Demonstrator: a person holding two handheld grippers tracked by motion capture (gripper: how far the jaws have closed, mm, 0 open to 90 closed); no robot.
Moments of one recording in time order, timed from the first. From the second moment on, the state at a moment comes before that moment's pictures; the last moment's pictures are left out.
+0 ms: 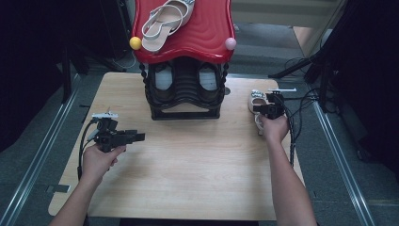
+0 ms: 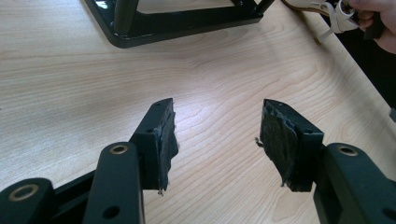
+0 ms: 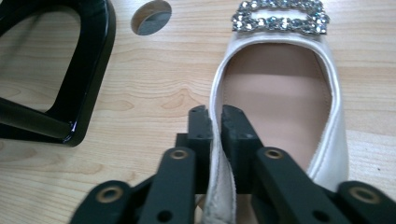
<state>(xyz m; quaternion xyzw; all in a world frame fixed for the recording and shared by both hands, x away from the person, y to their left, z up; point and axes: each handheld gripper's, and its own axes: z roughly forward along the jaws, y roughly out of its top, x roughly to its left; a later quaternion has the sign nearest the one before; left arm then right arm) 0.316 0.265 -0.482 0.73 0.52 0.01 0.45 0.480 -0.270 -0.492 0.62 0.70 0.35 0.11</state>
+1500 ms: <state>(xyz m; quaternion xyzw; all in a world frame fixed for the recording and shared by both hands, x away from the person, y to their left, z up) 0.318 0.264 -0.482 0.73 0.52 0.00 0.45 0.479 -0.267 -0.425 0.60 0.67 0.43 0.04</state>
